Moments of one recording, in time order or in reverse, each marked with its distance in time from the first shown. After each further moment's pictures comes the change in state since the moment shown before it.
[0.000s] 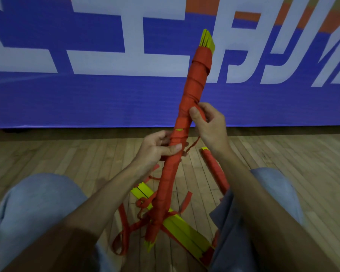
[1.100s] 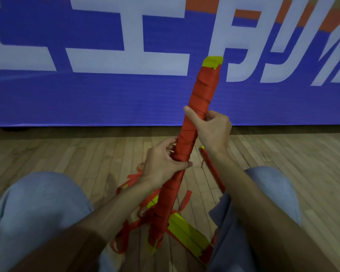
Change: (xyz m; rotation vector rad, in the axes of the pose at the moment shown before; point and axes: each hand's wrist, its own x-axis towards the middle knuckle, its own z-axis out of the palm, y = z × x) left_hand -0.001 -0.030 0.021 0.544 0.268 0.083; right_hand -0.001 0.007 0.006 -0.299 0.333 0.132
